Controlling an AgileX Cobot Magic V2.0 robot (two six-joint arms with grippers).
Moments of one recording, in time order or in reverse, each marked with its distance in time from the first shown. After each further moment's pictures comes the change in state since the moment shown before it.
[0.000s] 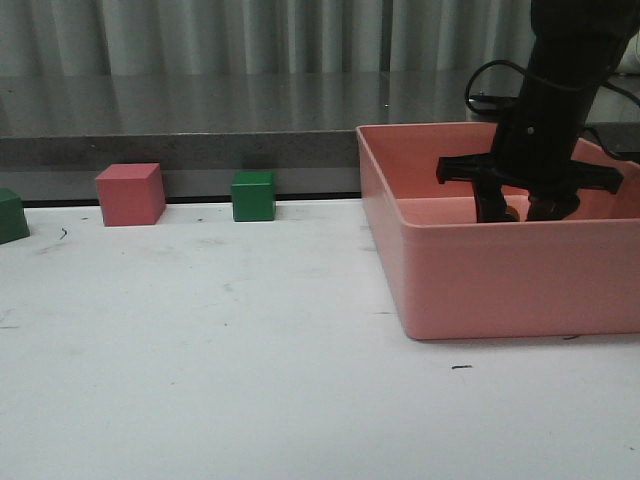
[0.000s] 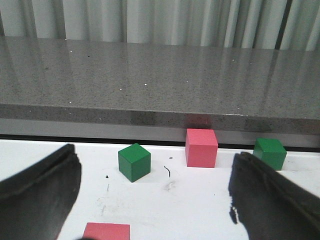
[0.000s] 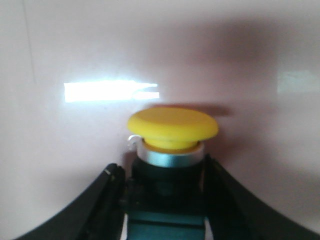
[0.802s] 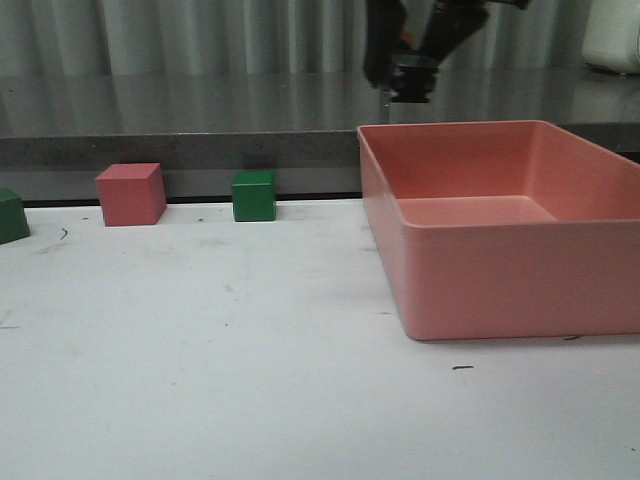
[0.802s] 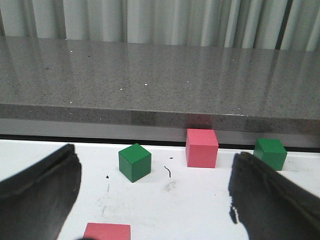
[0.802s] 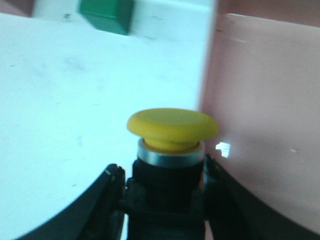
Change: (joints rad) left arm 0.000 0.000 0.000 0.000 0.000 0.000; right arm 0.304 -0.204 -0.274 0.002 0.221 0.002
